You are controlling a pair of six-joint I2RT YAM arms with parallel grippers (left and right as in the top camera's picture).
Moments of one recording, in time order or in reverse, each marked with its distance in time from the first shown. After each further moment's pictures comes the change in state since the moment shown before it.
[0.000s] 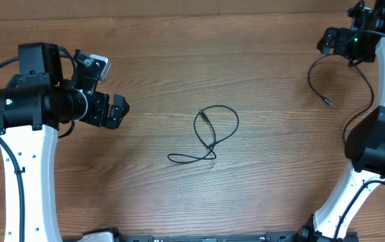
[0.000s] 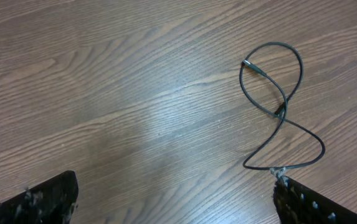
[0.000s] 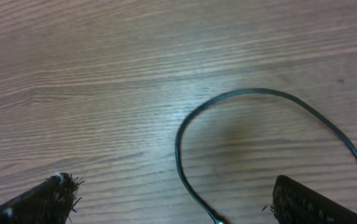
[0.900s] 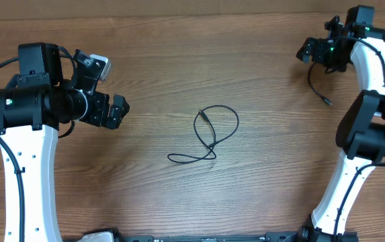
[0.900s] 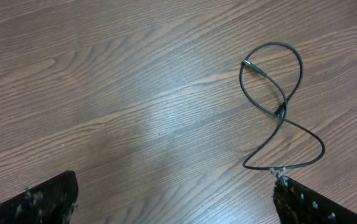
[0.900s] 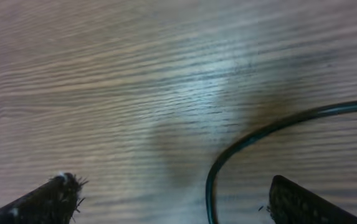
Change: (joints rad) left arm 0.000 0.000 0.000 0.000 0.000 0.000; right arm 0.039 0.187 -0.072 0.170 -0.062 0.109
